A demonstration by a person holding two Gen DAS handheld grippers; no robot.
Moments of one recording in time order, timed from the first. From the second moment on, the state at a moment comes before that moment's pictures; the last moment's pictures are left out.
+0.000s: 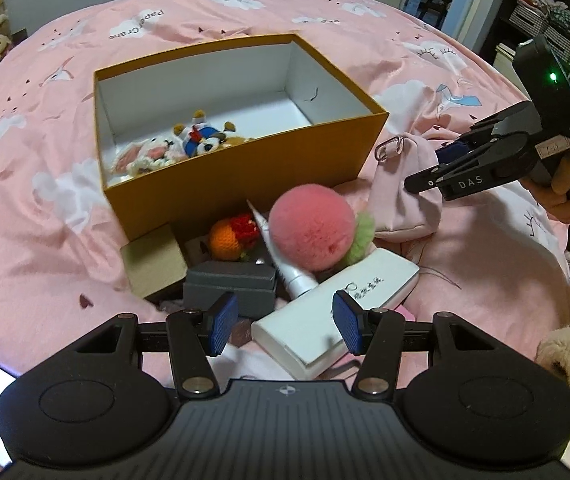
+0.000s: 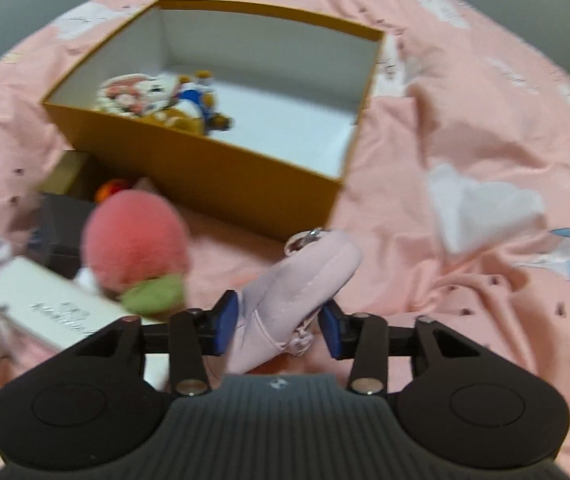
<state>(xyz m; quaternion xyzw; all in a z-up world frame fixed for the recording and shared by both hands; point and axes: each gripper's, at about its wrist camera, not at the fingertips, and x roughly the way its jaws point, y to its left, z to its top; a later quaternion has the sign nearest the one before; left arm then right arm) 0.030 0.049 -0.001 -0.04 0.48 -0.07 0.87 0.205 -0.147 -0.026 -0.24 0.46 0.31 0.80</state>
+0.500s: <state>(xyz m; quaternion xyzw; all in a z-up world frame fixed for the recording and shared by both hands) 0.075 0.040 -0.006 -0.04 0.47 -0.08 0.88 0.214 -0.178 -0.031 -0.13 0.51 0.24 0.82</state>
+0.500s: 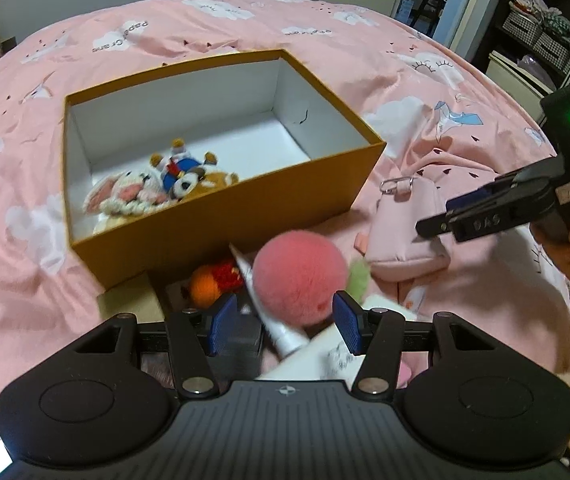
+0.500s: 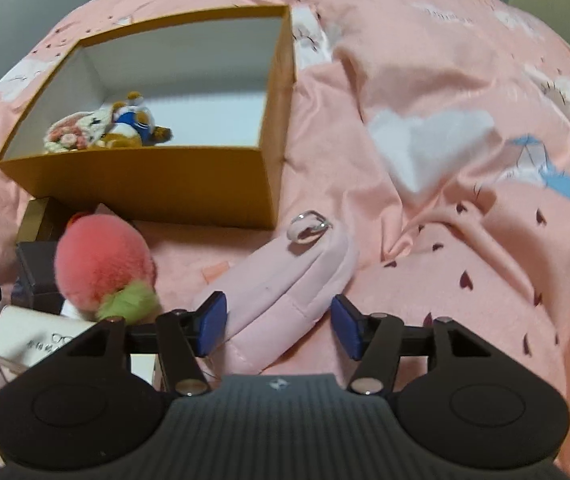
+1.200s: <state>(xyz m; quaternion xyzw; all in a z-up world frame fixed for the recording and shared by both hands) 0.141 0.002 -0.076 0.01 0.51 -0.07 0.86 0.237 -0.190 -0.086 -0.10 0.54 0.22 0.81</state>
